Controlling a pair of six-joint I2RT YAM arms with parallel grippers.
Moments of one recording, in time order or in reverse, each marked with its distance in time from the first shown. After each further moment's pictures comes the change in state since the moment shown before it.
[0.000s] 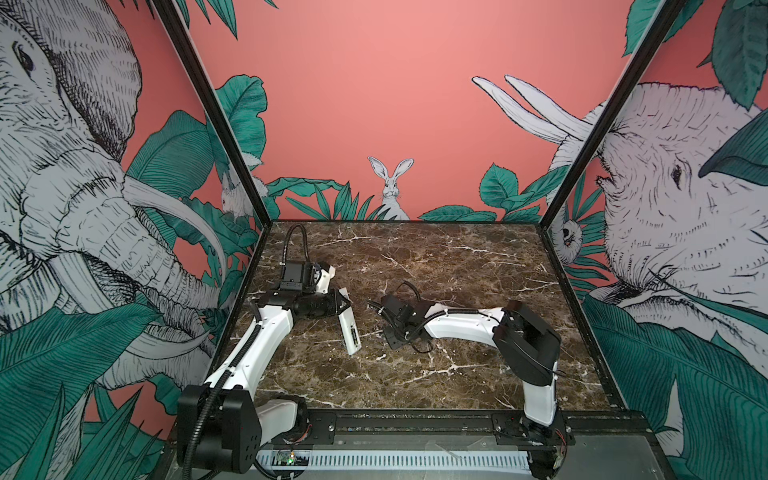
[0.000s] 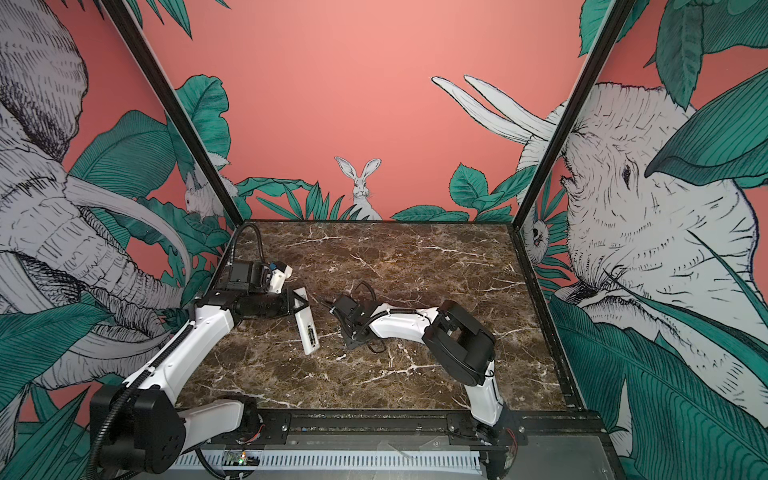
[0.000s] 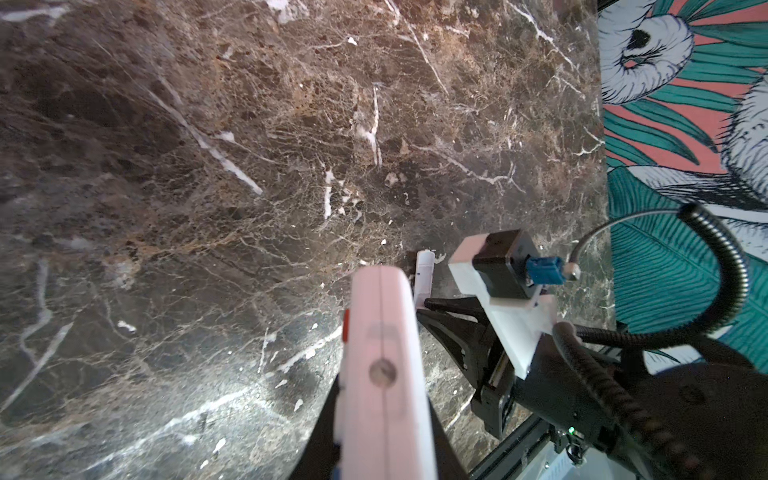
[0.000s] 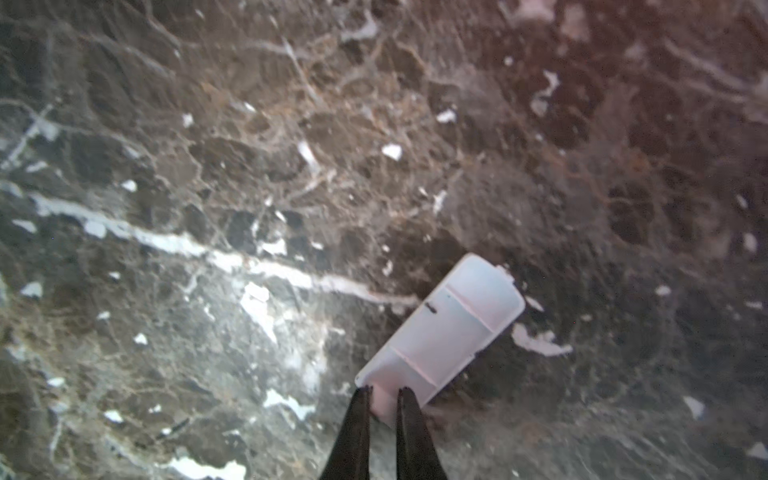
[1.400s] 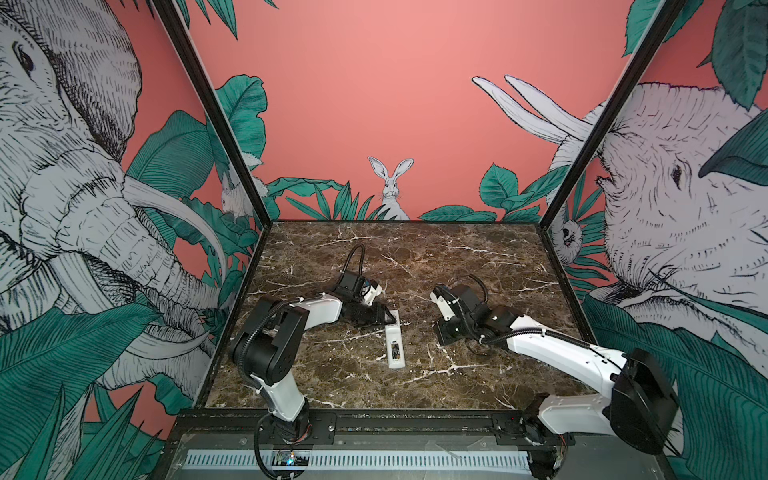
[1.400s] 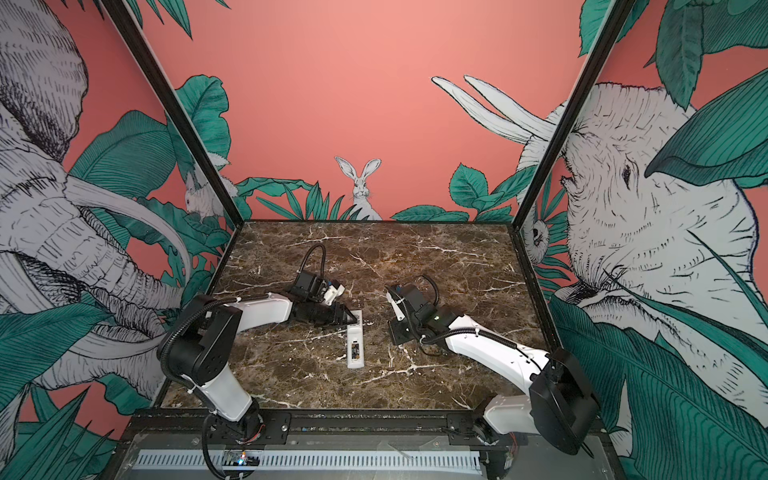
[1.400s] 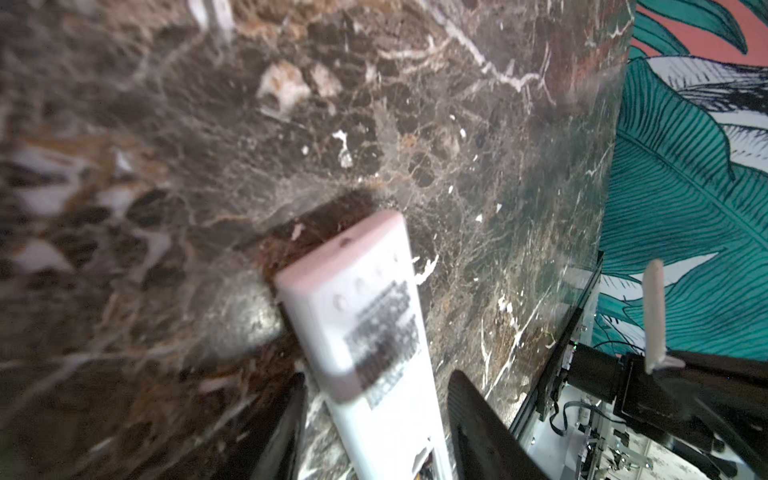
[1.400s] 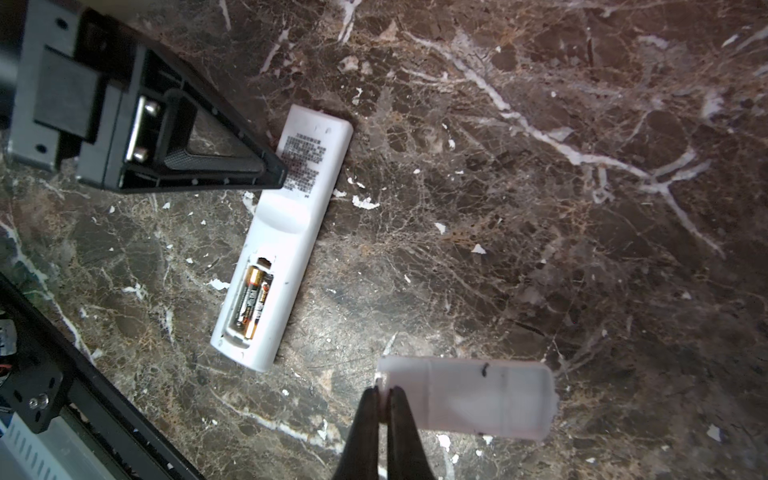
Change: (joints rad) left arm -0.294 0.504 -0.002 0.402 0.074 -0.137; right arm -0.236 -0.606 -0.391 0.021 -0.221 -0.111
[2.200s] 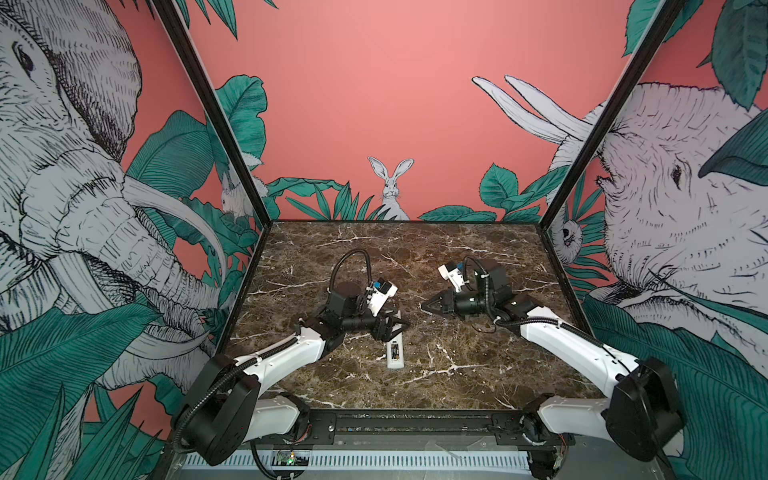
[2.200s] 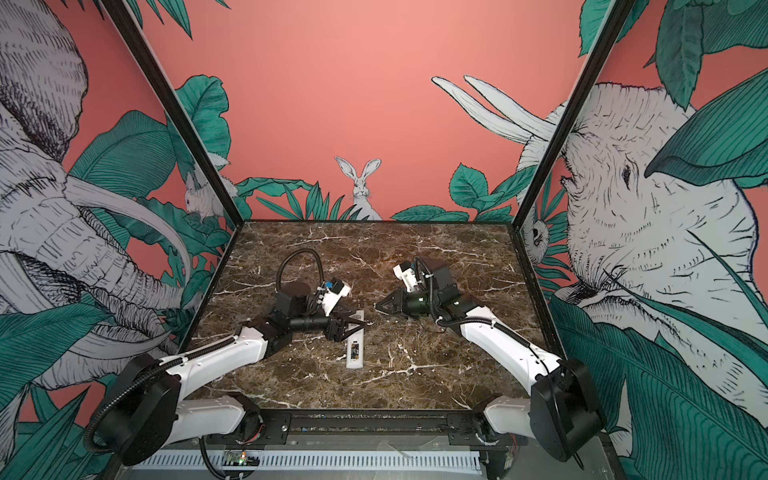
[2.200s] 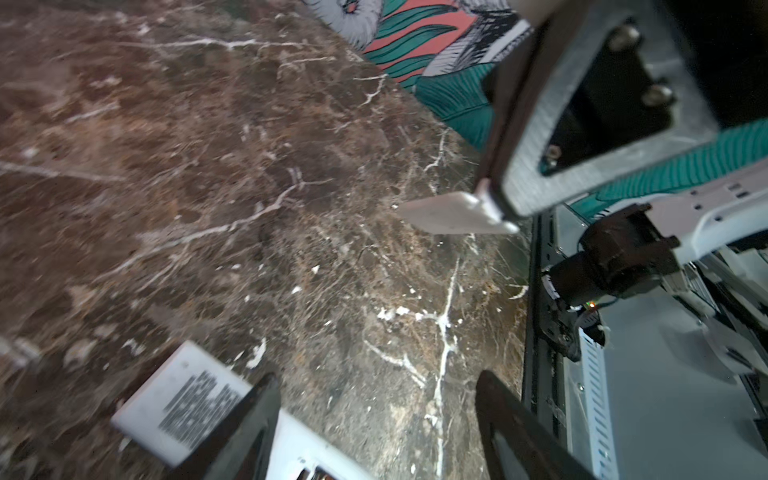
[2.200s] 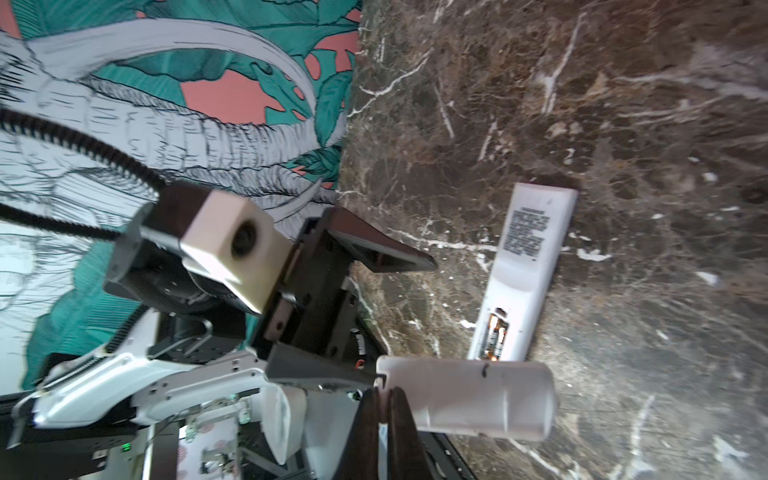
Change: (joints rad) left arm -0.180 -0.454 -0.277 0.452 0.042 0.313; right arm -0.236 -0.023 0.028 0.338 -0.706 0.502
